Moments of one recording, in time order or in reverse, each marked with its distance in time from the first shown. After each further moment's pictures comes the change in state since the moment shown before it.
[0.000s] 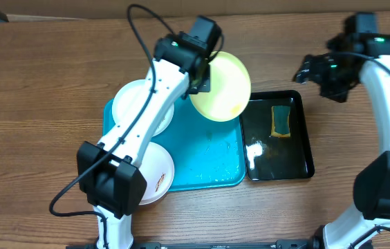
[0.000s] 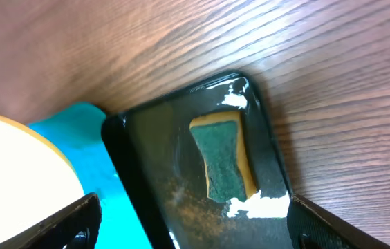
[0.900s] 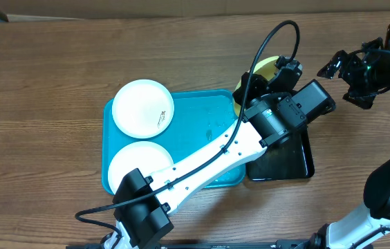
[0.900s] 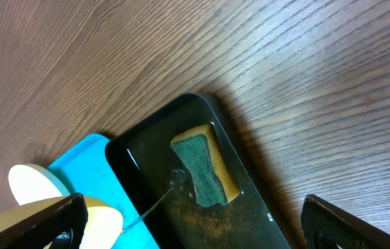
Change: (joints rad) left arm -0.496 0.000 0.002 0.251 -0.816 0.332; right arm -0.178 0.000 0.000 -0.011 -0.102 0.000
